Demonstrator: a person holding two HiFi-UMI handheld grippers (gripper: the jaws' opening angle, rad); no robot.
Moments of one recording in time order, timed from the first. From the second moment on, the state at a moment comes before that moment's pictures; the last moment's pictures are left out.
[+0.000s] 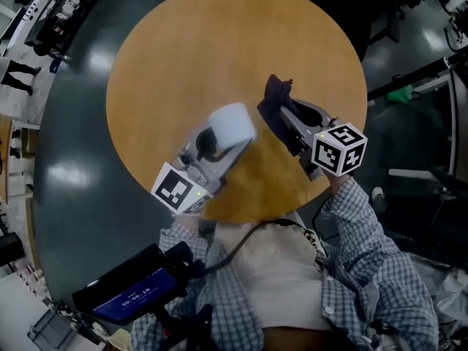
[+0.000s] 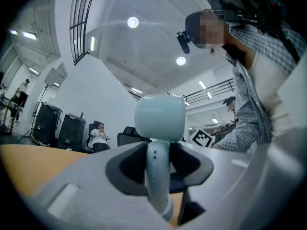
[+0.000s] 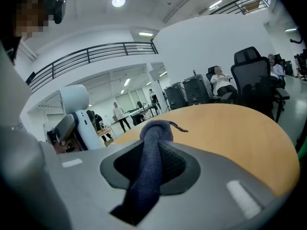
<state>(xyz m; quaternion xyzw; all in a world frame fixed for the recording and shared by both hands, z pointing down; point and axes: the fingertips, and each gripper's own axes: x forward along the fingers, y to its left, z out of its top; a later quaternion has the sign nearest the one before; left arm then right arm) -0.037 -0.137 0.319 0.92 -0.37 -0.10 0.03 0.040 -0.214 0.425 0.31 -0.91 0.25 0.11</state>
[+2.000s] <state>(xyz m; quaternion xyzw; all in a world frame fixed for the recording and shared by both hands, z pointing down) -0.069 -0.144 0.521 0.91 -0.38 0.03 0.14 0.023 -0.207 0.557 0.29 -0.91 0.16 0.24</state>
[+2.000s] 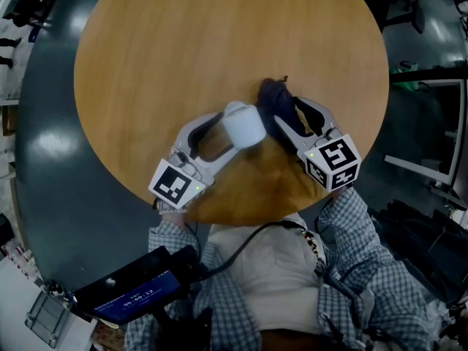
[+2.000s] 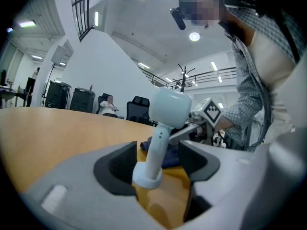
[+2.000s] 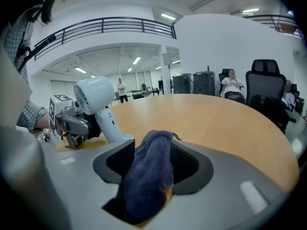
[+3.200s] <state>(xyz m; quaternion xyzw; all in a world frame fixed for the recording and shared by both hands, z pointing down) -0.097 -0.088 0.353 0.90 -0.43 -0.03 0.09 0.052 -0.155 0.401 0.37 -0.91 0.16 0.10</state>
